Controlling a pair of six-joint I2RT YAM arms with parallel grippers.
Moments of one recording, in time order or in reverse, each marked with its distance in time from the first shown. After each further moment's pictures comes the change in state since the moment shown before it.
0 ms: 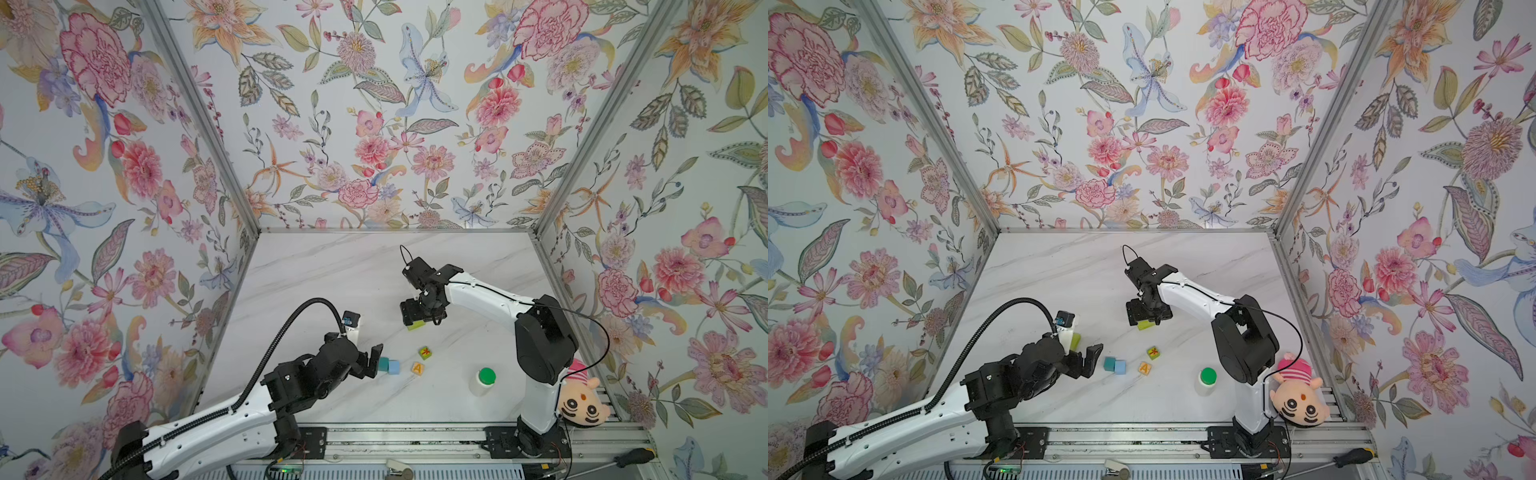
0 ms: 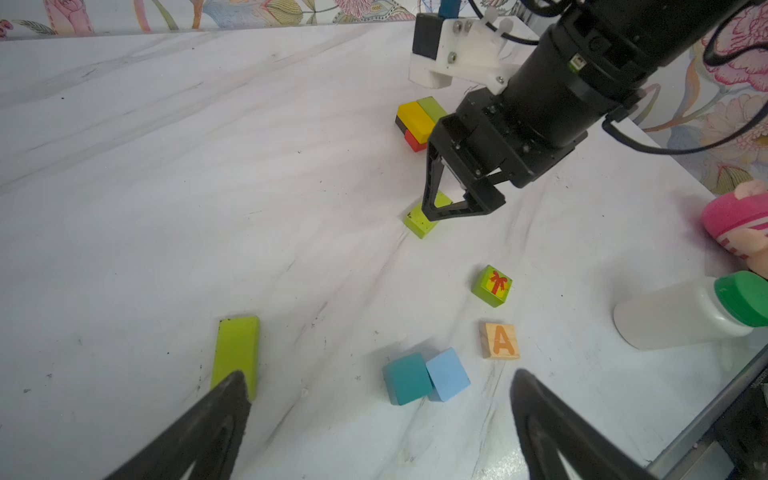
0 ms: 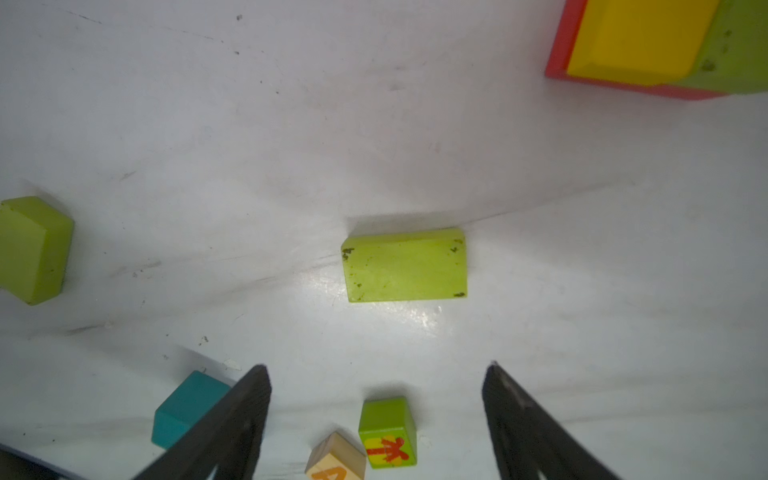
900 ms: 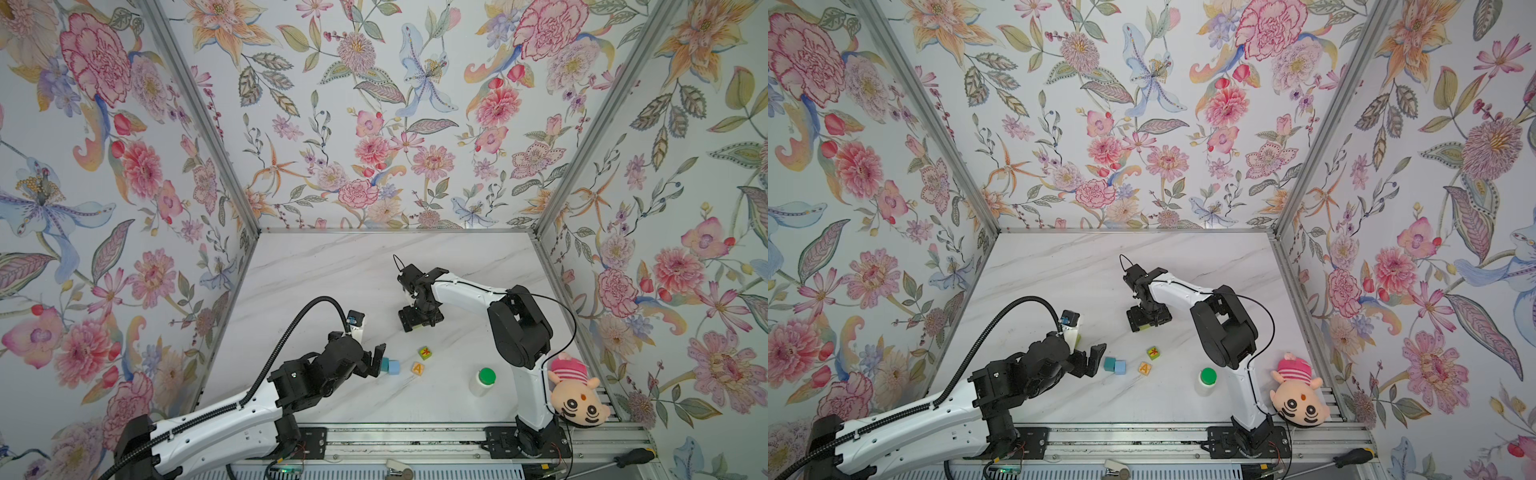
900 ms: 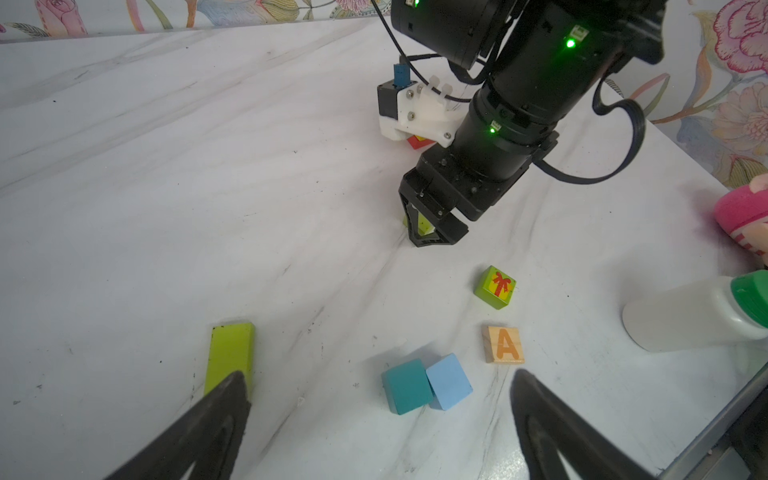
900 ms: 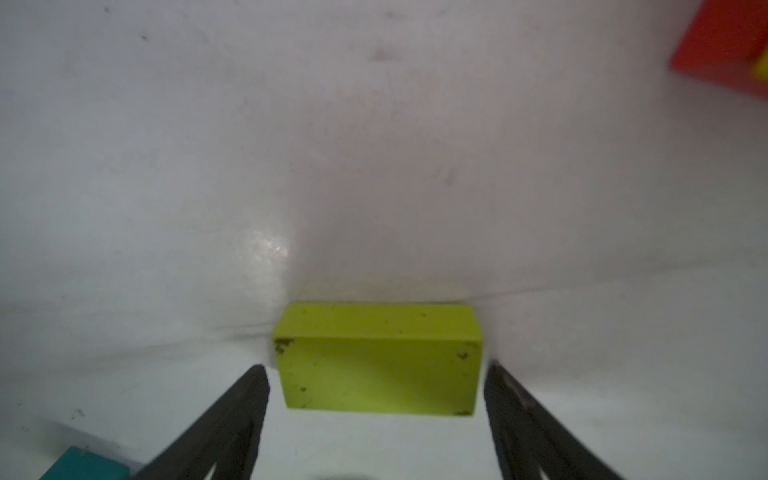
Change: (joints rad) left arm 0.000 0.047 0.001 0.031 -0.005 0.008; right arm -0.020 0.175 0.055 -0.008 0.012 -0.110
